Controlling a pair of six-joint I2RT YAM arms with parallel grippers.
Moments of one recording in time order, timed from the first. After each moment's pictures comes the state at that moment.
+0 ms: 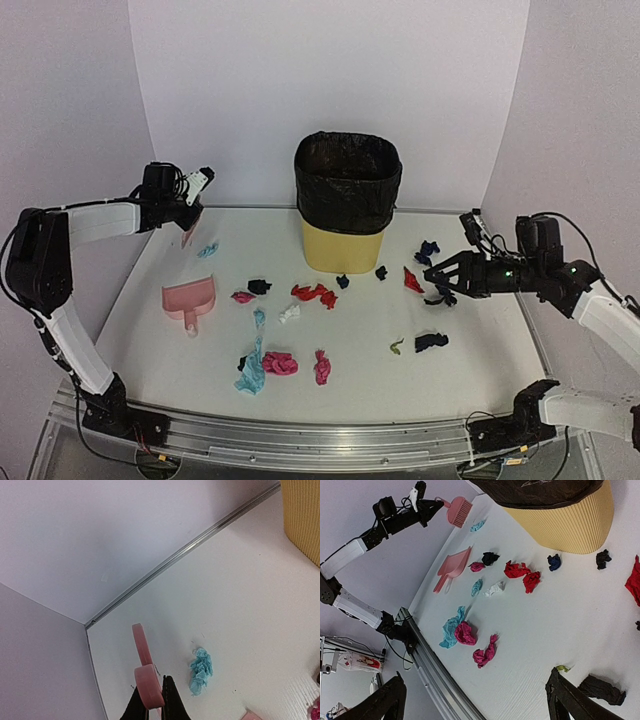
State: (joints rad) left arm -0.21 1.71 1.22 -0.01 -0.05 0.56; right arm 0.34 0.91 0.76 -0.42 -0.71 0.42
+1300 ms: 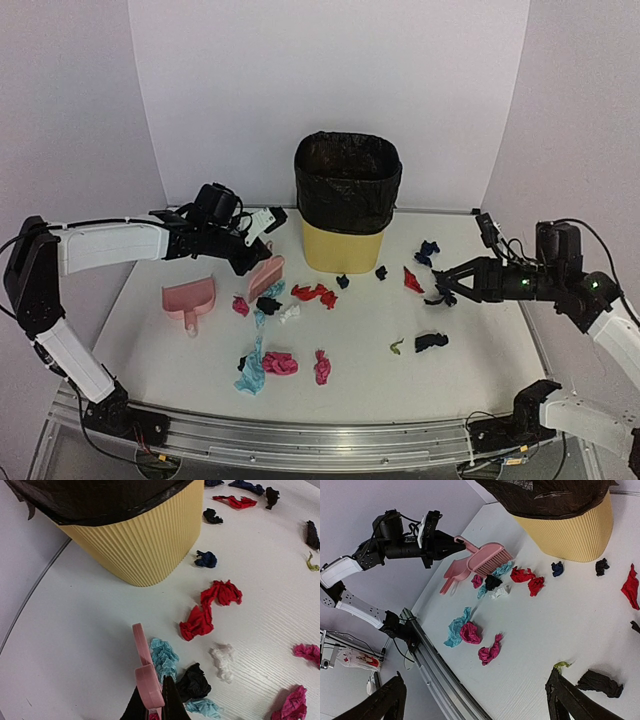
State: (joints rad) left arm -0.66 1.59 1.14 -0.25 0.12 0.38; right arm 0.34 0.75 0.75 -0.50 -0.70 0.41
